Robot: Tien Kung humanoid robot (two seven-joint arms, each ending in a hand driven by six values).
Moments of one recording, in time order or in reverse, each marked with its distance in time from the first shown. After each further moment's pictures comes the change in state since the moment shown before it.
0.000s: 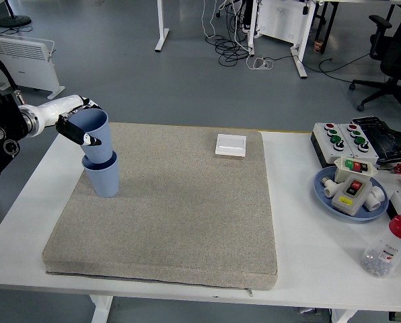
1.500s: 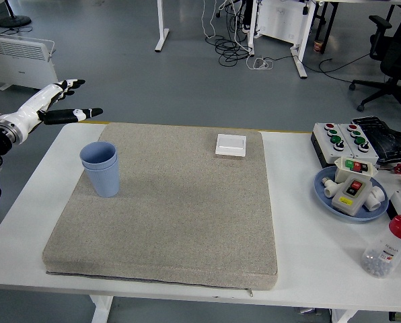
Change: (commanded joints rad) left arm 0.246 0.004 -0.242 -0.069 -0.379 0.364 -0.217; right arm 0.000 -0.002 0.010 0.000 -0.004 0.001 0.002
